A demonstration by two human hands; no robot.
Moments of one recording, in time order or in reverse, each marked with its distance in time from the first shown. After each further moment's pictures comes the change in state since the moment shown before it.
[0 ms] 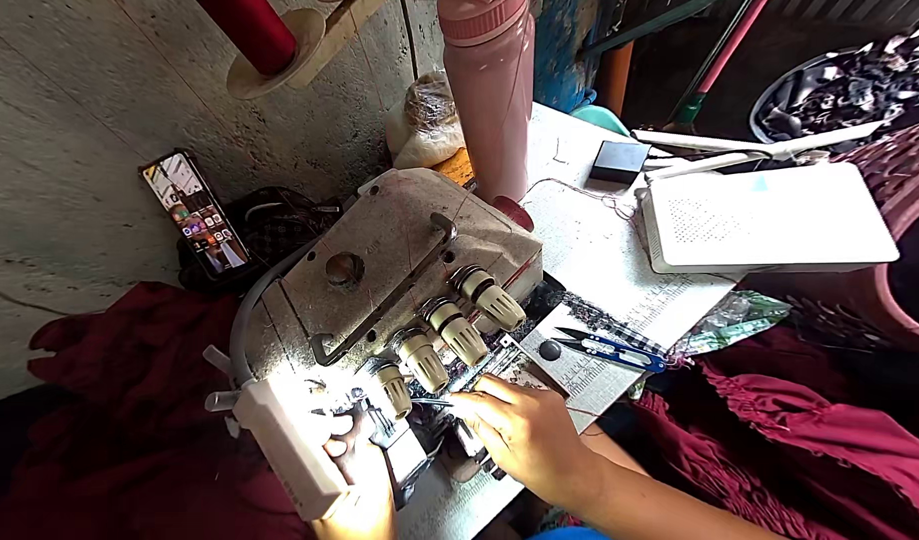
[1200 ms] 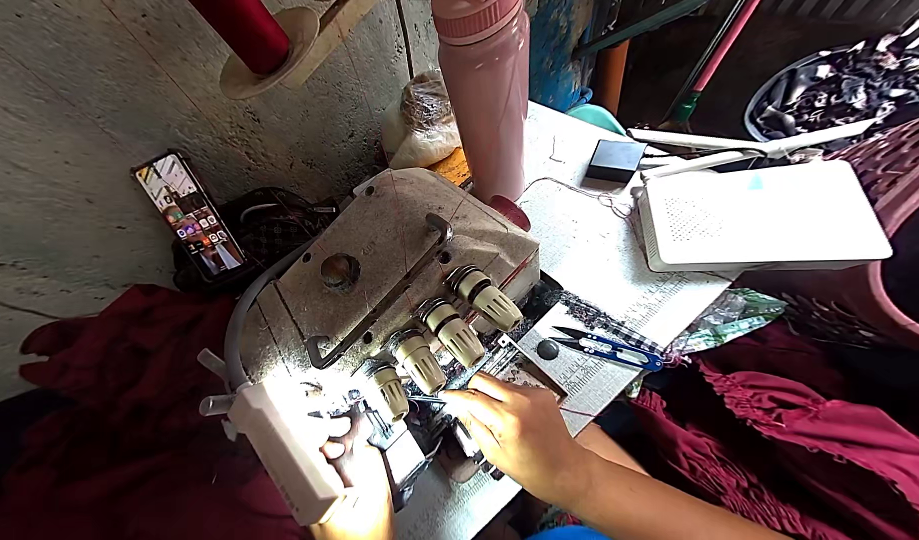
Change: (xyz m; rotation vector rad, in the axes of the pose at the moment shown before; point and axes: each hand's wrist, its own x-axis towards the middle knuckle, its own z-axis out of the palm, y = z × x) left_hand 0.000 0.000 0.000 0.010 0.002 -0.009; right_hand 0.002 -0.001 0.006 -0.014 -0.002 0.004
